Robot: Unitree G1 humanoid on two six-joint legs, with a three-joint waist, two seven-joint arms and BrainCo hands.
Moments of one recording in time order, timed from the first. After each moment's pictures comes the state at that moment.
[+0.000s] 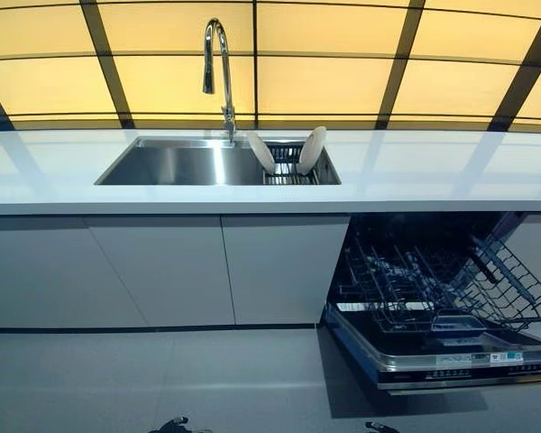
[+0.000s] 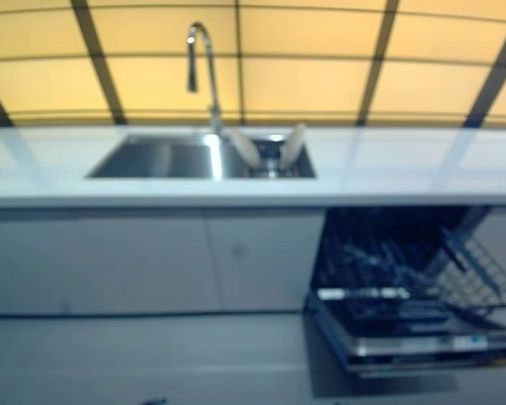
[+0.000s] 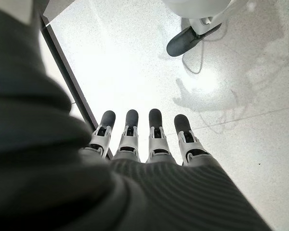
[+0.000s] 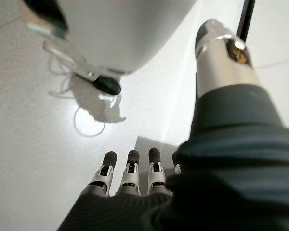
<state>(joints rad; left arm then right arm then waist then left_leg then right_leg) 0.01 0.28 -0.29 1.21 0.03 0.00 -0.02 0.02 -0.25 0.28 1.16 0.03 -0.01 0.19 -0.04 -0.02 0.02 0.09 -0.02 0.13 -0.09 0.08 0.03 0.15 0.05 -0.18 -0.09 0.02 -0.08</state>
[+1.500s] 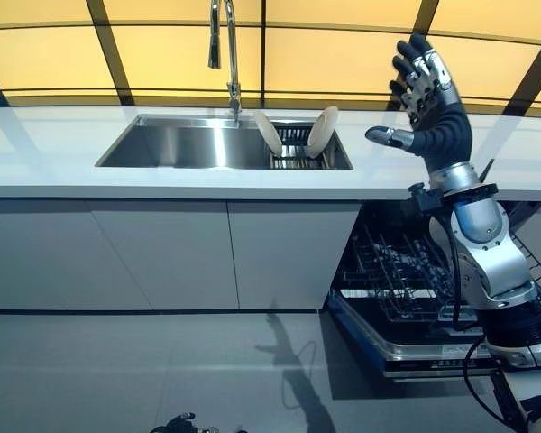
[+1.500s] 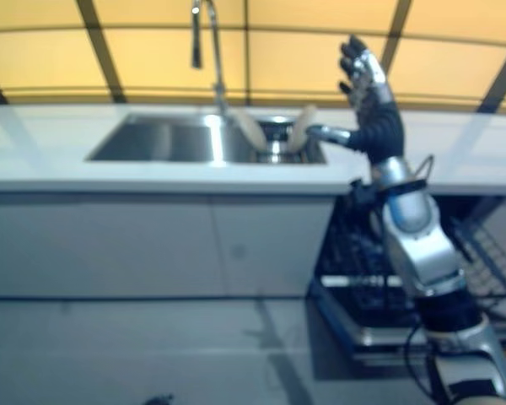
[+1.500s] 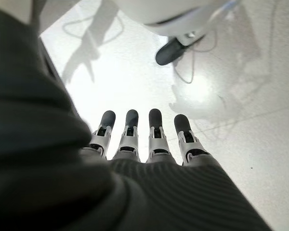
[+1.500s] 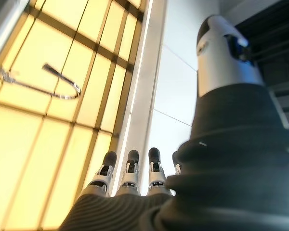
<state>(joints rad) -0.03 0.26 -0.33 1.21 0.07 0.01 -0.05 -0.59 -0.72 0.13 -0.19 0.43 -0.05 -0.19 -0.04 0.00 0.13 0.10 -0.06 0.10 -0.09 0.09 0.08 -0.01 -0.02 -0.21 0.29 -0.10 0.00</state>
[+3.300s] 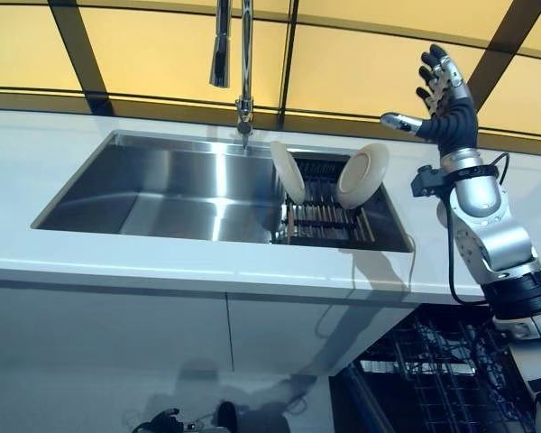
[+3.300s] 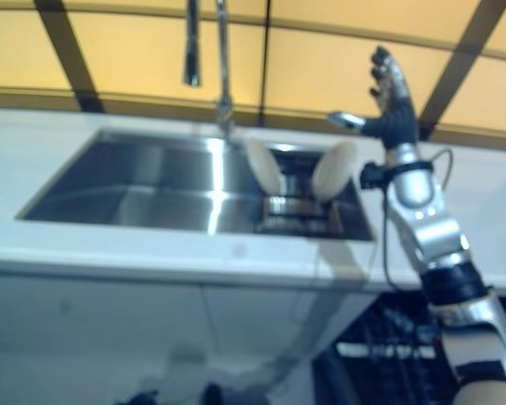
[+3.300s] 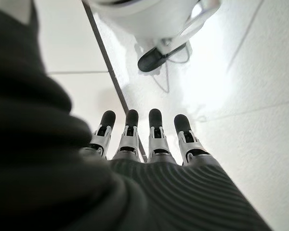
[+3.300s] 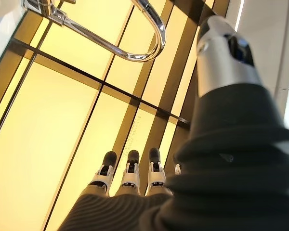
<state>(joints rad) -0.03 0.32 -0.26 1.20 0.06 -0.01 -0.03 -0.67 -0.75 0.13 0.06 0.47 0.00 -0.25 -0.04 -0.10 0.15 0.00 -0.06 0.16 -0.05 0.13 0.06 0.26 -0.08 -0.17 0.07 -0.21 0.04</state>
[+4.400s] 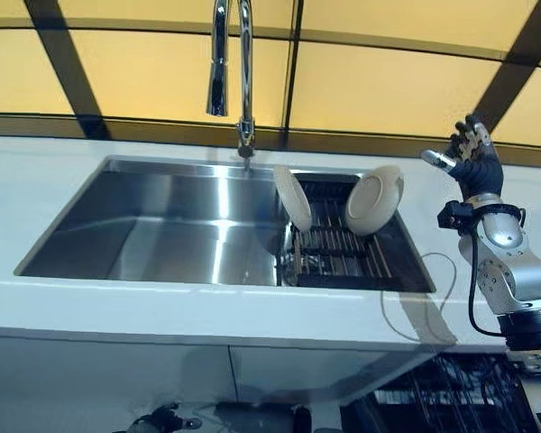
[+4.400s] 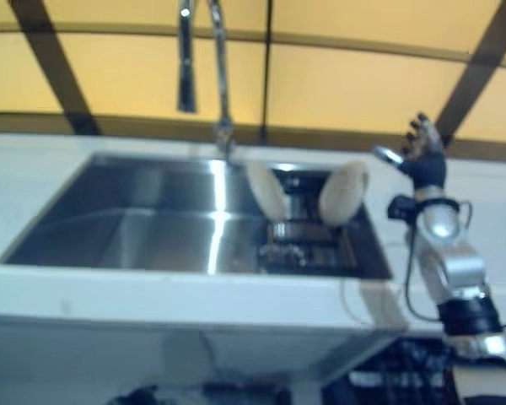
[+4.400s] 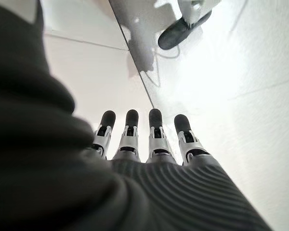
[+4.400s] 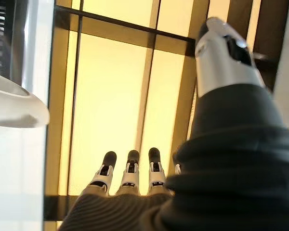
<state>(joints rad) -0.01 0.33 -0.28 1.17 0.09 0.04 -0.03 -0.47 -0.71 0.02 0.13 0.66 0.14 -0.28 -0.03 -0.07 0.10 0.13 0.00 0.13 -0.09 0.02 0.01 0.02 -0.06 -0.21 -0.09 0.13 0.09</state>
